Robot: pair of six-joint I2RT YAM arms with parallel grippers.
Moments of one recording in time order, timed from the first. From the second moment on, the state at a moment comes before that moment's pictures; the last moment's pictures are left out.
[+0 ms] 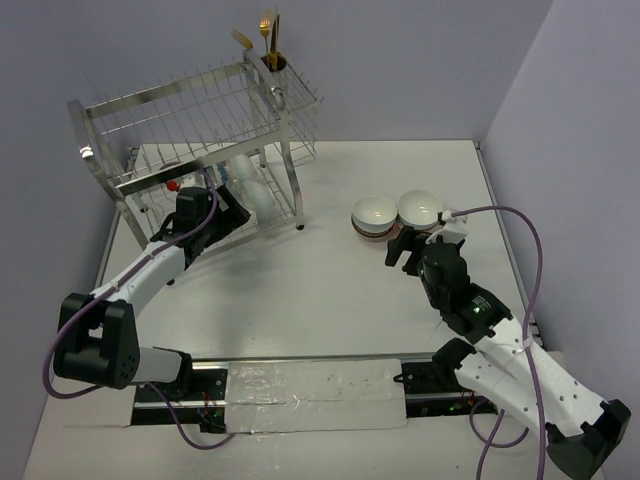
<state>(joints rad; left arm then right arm) -0.22 1.36 0.82 -0.10 -0.02 -0.73 0.61 0.63 0.60 -0.38 0.53 0.54</state>
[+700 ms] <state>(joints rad) -0.22 1.29 0.75 -0.21 0.19 -0.71 0.30 0.87 0.74 -0.46 0.36 0.59</state>
